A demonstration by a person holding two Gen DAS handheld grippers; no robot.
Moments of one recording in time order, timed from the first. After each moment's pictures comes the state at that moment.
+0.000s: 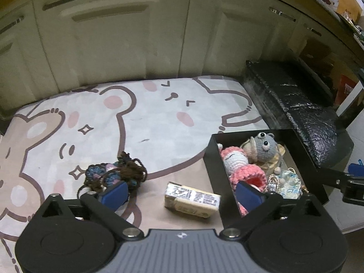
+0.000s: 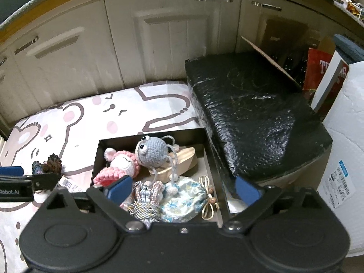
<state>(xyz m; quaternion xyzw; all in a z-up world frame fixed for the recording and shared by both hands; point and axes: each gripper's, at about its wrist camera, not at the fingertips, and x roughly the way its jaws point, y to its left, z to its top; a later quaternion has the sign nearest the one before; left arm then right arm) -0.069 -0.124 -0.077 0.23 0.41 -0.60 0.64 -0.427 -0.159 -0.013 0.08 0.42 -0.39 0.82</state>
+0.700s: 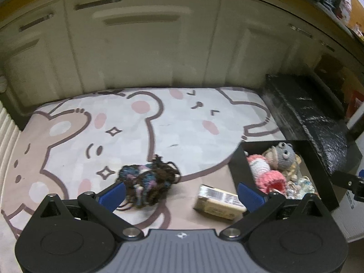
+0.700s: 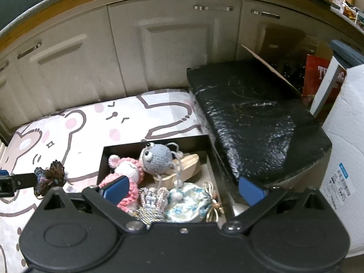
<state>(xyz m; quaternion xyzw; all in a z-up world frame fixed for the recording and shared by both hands) -0.031 -0.103 -0.072 0.21 0.41 -0.57 0.68 -0.423 -0.147 -0.014 0.07 0.39 -0.38 0.84</state>
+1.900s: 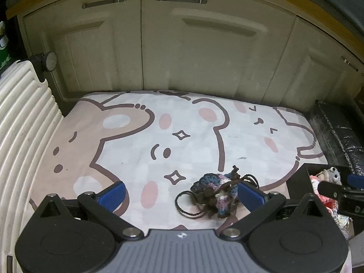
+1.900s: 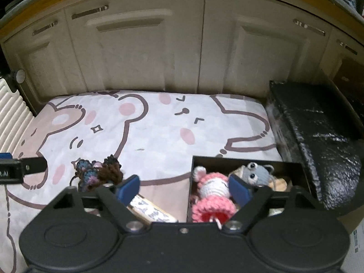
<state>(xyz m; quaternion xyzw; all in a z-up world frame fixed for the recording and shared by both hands) 0.059 -0.077 -0.088 0.17 0.41 -0.50 0.74 -0.307 -0.076 -0.053 -0.01 0.41 -0.26 0.87</state>
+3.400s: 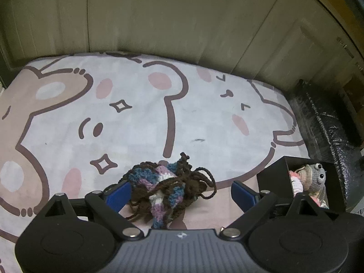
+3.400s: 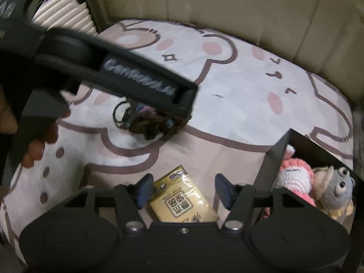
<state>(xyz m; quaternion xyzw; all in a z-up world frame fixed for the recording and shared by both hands) 0.032 -0.156 -0.143 0.13 0.51 -0.53 0.67 -0.272 -0.058 -0.130 -0.08 0.53 -0.03 0.84</state>
